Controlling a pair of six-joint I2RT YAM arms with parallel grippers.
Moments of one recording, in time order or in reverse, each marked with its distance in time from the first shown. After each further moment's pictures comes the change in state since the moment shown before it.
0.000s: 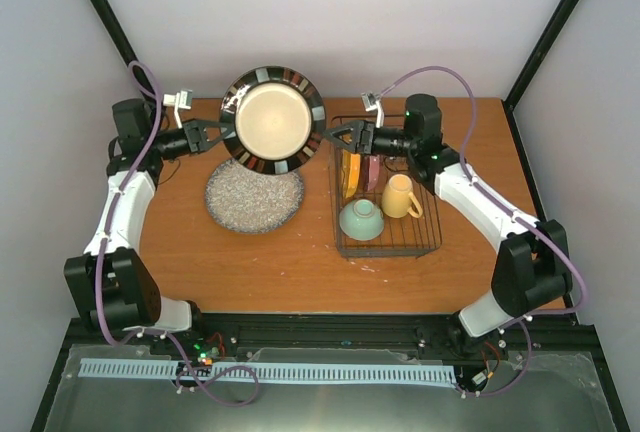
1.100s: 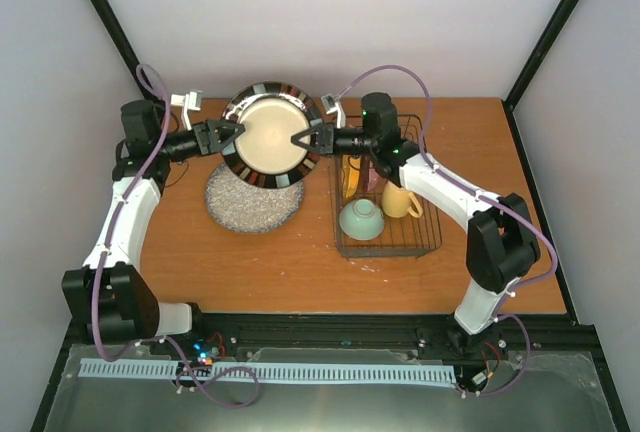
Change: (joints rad) left arm -0.065 -0.064 -0.047 0.039 -0.084 -0.026; right arm 0.150 0.209 0.187 0.026 0.076 0.055
